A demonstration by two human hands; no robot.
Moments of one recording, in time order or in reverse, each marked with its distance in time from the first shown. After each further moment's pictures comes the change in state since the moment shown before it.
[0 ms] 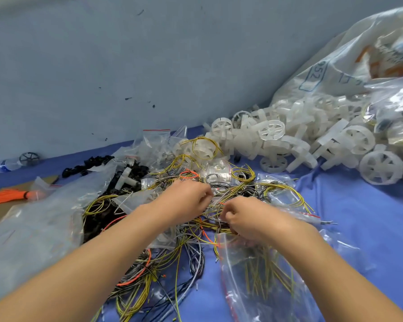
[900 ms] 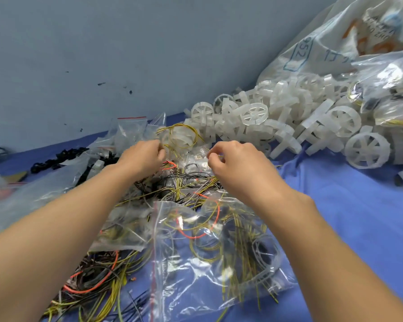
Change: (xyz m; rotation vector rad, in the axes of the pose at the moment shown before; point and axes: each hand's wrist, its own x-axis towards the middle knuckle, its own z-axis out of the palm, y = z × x) left_hand 0.063 -0.070 -0.004 -0.024 0.097 -0.385; right_hand 0.007 0.007 -0.041 0.025 0.517 -0.034
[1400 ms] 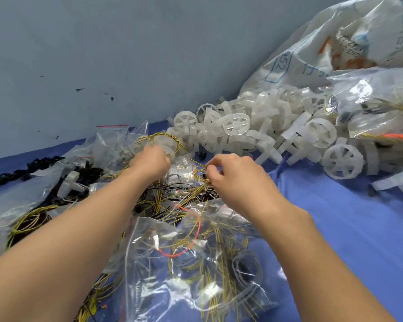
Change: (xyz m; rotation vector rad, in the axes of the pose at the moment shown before) left_hand 0.035 0.058 0.024 -0.031 -0.071 -0.153; right_hand 0.002 0.026 -0.009 -0.012 -0.032 0.080
